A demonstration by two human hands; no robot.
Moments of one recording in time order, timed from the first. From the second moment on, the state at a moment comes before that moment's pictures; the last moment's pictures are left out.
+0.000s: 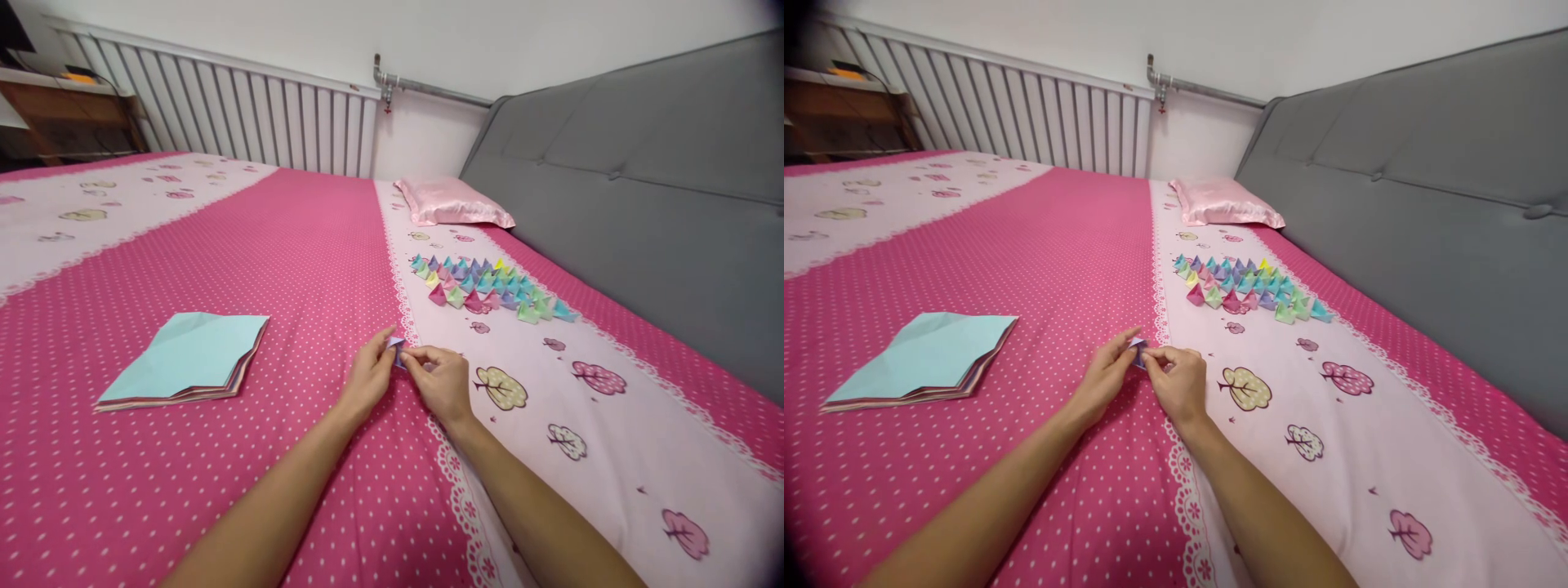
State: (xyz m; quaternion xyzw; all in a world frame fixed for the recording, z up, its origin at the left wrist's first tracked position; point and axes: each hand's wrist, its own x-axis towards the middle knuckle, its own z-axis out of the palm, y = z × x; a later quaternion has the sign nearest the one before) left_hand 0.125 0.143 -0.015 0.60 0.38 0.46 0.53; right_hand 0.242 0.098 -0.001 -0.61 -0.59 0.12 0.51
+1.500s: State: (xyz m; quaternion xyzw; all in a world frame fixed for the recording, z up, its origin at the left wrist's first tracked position) left_hand 0.137 0.123 -0.005 0.46 0.35 0.44 0.68; right_hand 0.239 0.095 -0.001 -0.60 -0.72 -0.07 0.35
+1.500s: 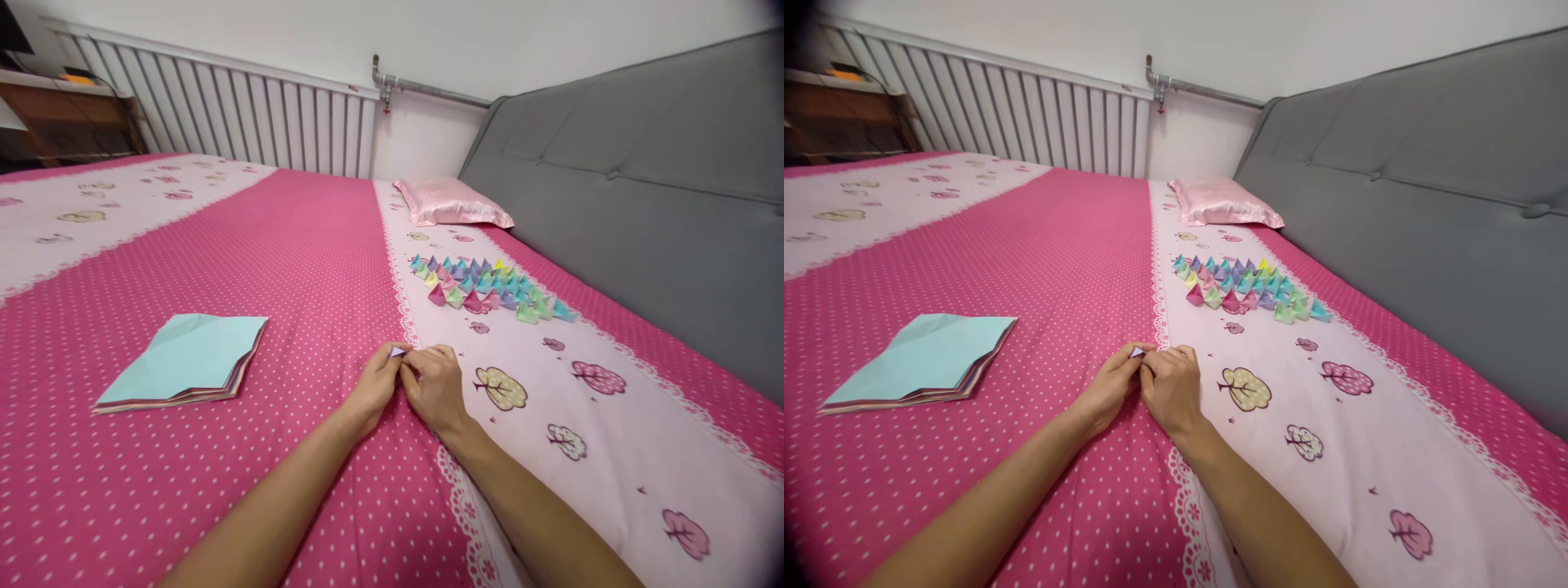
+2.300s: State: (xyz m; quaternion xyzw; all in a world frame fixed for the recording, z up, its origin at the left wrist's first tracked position) left_hand 0.114 0.139 0.025 0.28 0.25 0.43 0.82; right_hand 0.239 0.089 0.002 -0.50 -0.70 -0.01 0.51
